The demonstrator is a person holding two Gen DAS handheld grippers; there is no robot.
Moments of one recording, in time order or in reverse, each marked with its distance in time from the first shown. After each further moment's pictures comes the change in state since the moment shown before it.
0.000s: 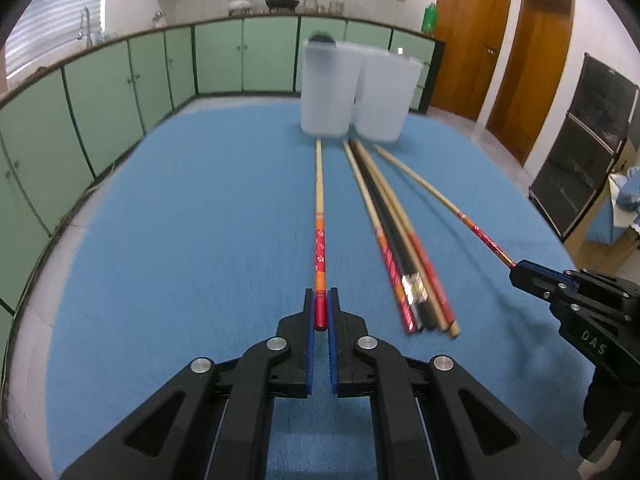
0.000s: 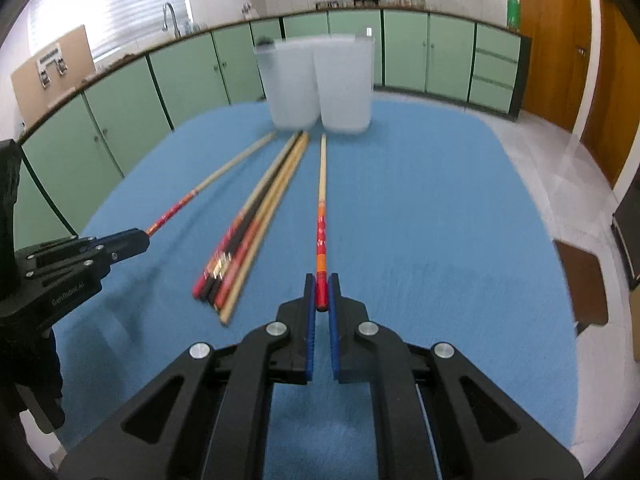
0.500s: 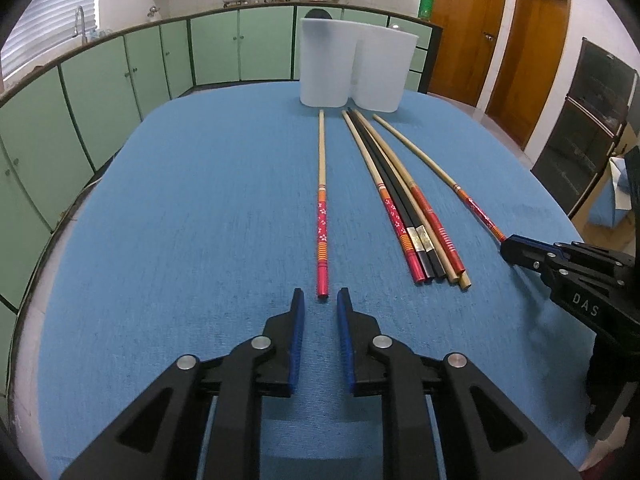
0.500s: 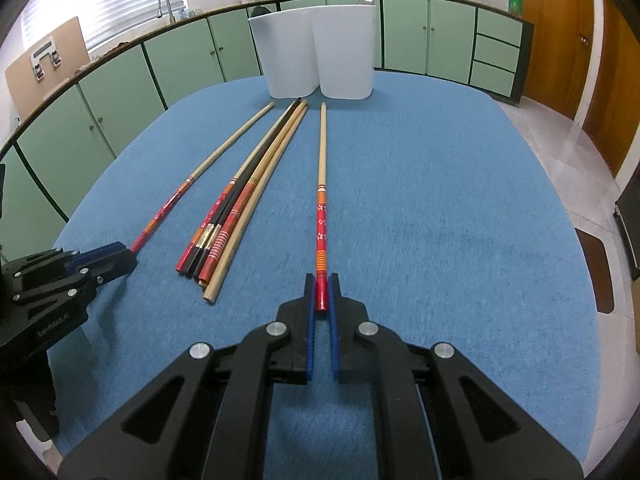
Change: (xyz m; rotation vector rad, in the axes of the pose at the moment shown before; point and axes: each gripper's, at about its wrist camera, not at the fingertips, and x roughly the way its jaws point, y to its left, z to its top) left arm -0.002 0.000 -0.022 0.029 0.025 0.015; right arm 0.011 0.000 -0.004 0.009 0.028 0.002
